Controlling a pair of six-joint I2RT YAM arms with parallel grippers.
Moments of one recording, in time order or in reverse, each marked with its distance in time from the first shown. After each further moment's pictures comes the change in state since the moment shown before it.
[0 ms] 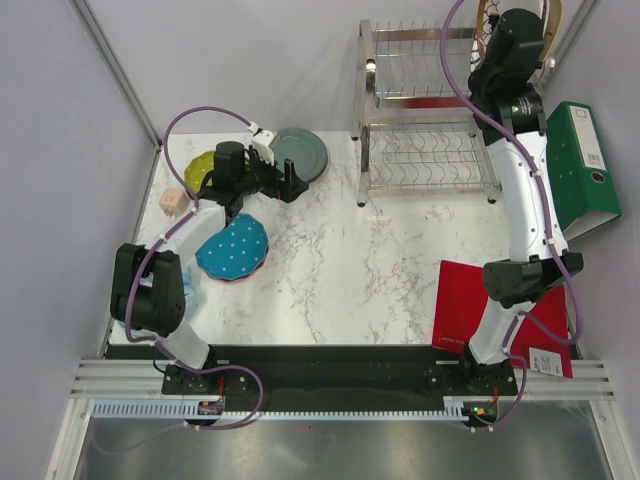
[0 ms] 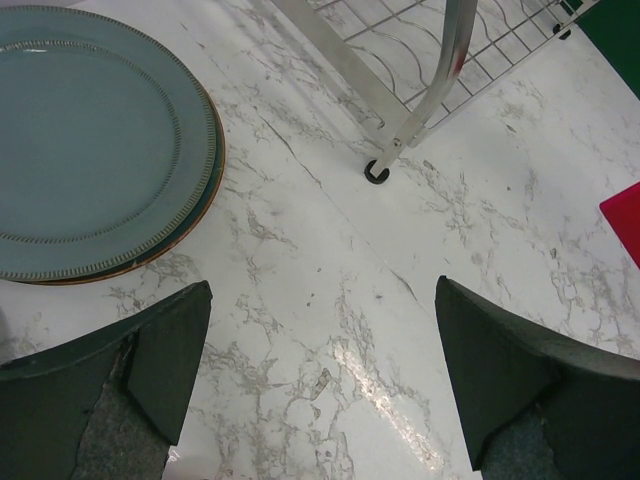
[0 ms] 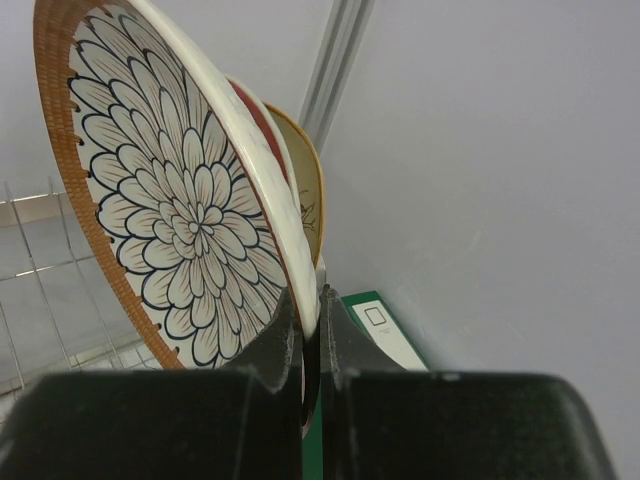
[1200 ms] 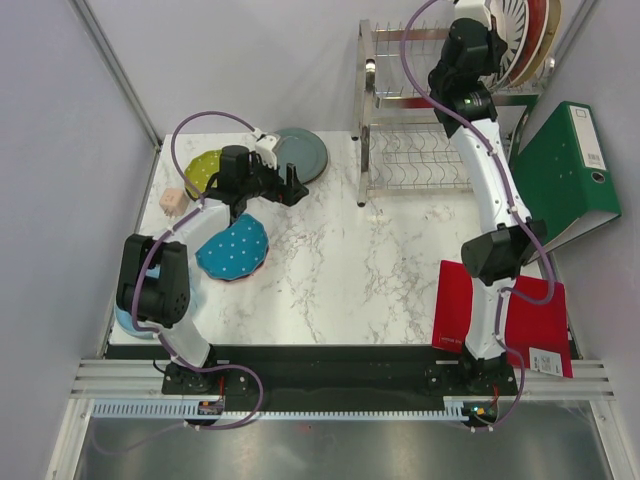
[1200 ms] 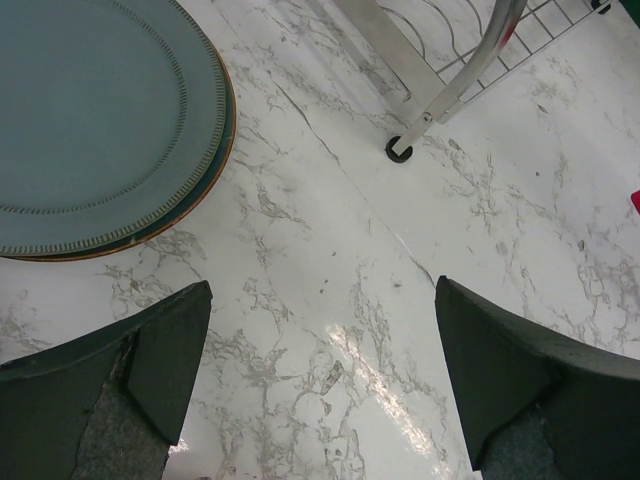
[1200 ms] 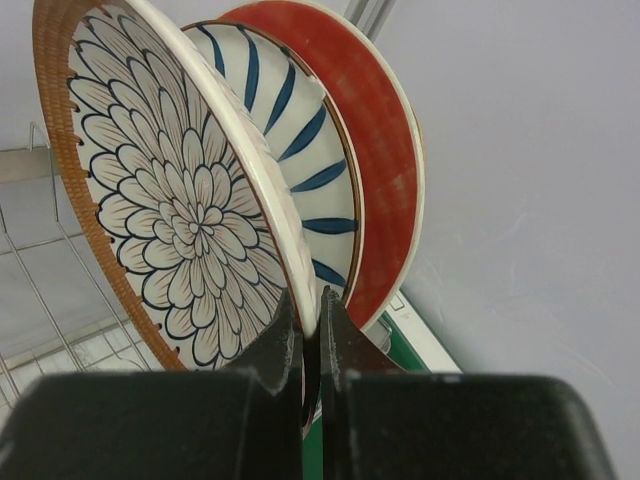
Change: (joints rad) left arm 0.000 0.064 -0.005 0.007 -0.025 0.000; right arm 0.069 0.227 0.062 0.136 0.161 -0.137
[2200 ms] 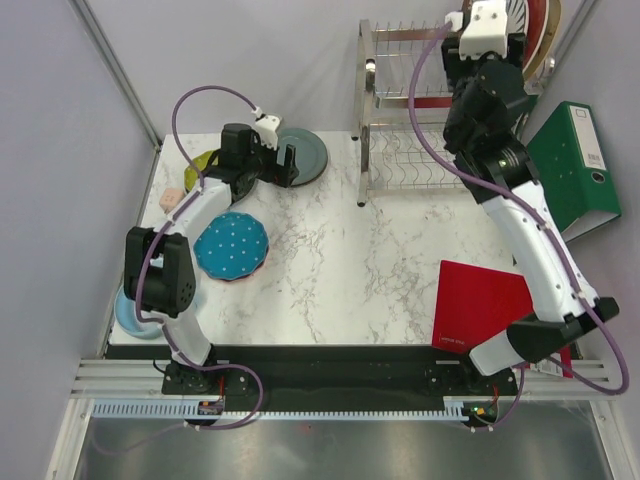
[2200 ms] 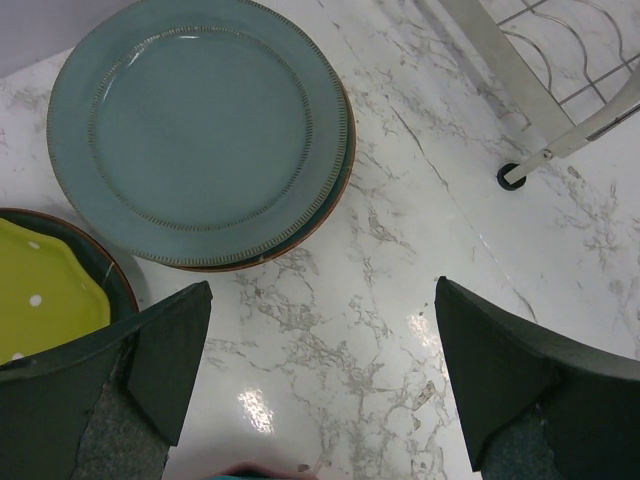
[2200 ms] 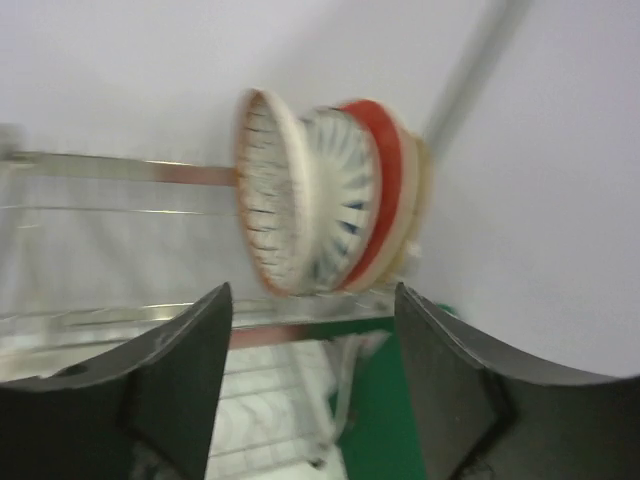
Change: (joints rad) left arm 0.002 0.077 0.240 -0.215 -0.196 0.130; right arm 0.204 -0.536 -0.478 0.086 -0.129 0.037
